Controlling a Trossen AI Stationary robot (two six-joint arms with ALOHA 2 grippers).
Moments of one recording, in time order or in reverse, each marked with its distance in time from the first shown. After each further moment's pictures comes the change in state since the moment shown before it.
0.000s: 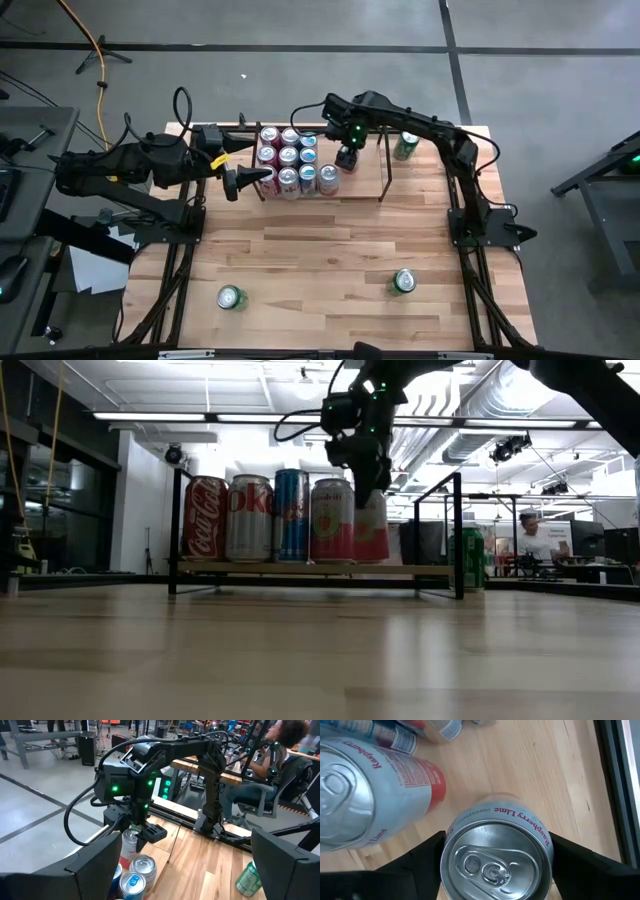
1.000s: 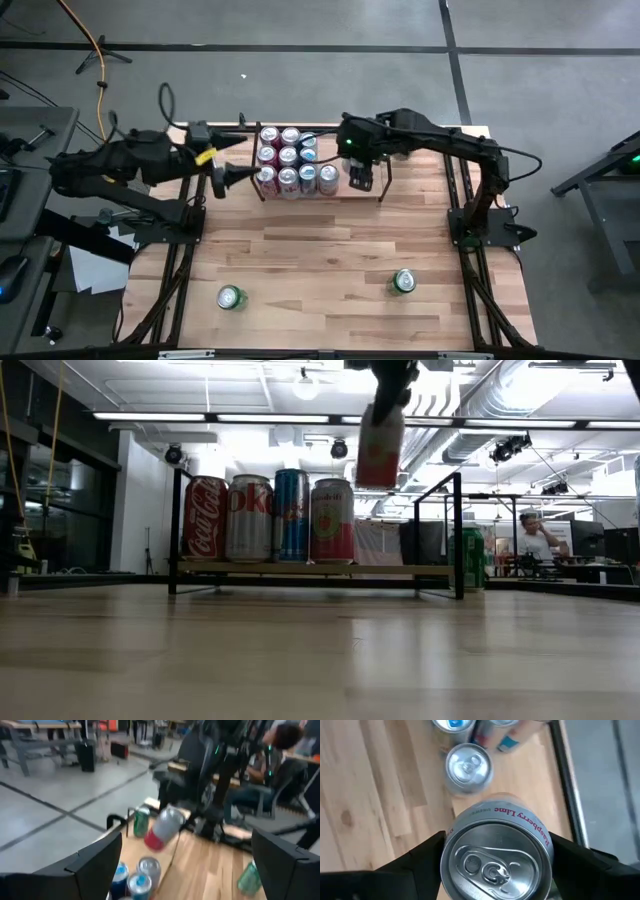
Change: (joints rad) left arm 0.001 -0.066 0.002 -0.040 0.006 0.035; right arm 0.286 -0.280 0.000 -0.091 0.256 0.117
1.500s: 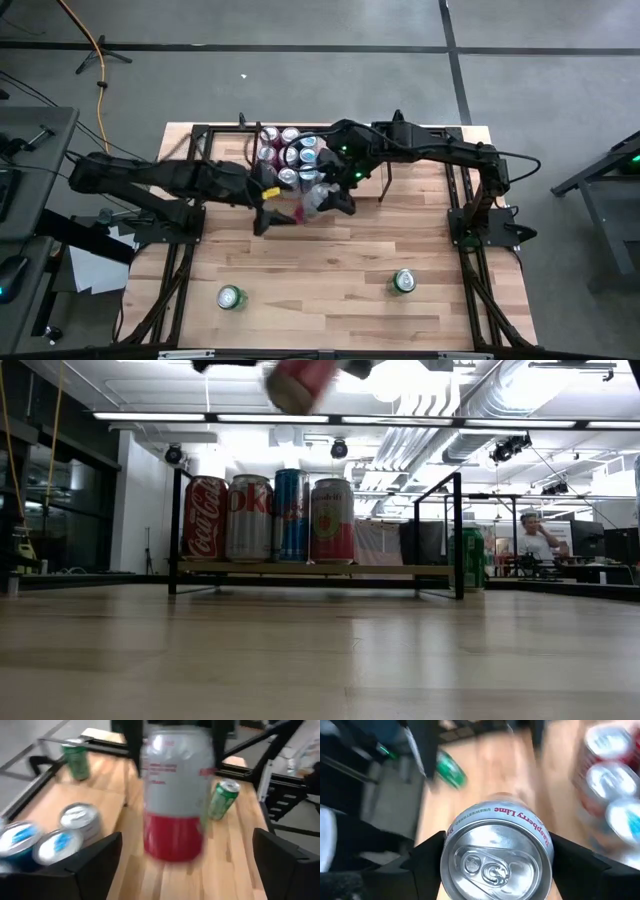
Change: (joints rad) left arm -0.004 0.282 -0.099 0.078 0.313 0.016; right arm 0.084 0.003 0.000 0.381 -0.562 0.153
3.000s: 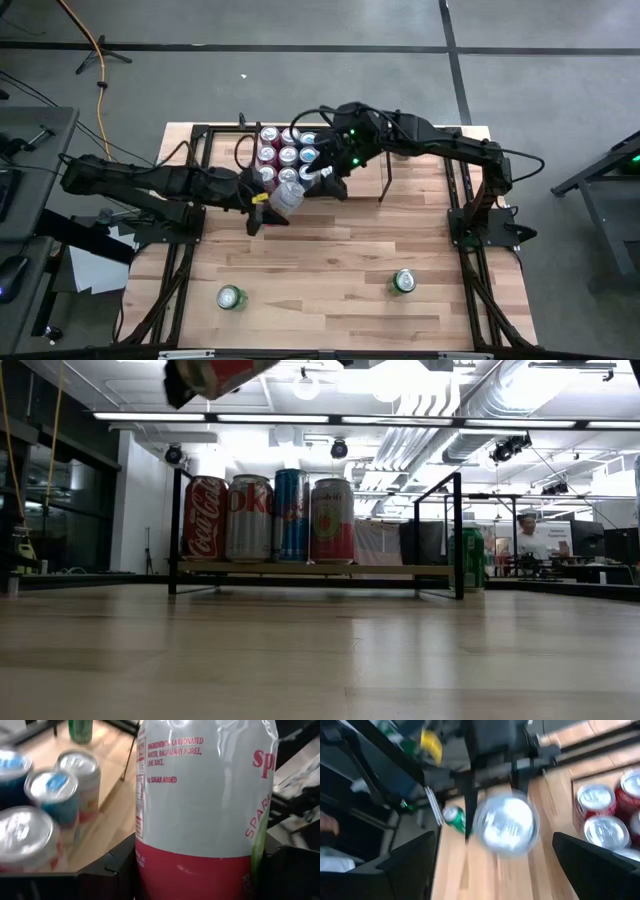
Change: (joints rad) left arm -0.004 -0.128 -0.225 0.096 0.024 -0.249; right arm -0.033 -0.021 0.001 0.221 -0.033 0.145
